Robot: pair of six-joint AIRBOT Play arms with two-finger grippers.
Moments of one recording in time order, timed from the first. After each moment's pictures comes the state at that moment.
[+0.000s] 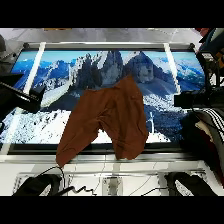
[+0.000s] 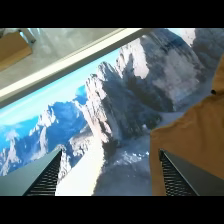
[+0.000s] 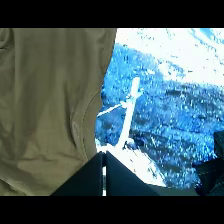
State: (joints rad) left arm -0.30 -0.56 1.09 1.69 -0.85 -1.27; right arm 0.13 -0.91 1.34 -1.50 1.45 1.58
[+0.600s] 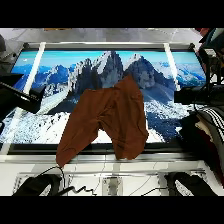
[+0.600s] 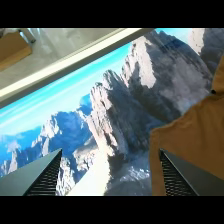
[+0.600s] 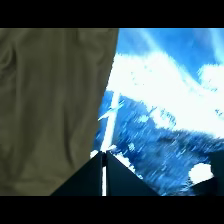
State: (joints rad) left arm -0.30 -0.56 1.09 1.69 -0.85 -1.27; right arm 0.13 -0.91 1.33 -1.54 1.36 1.58
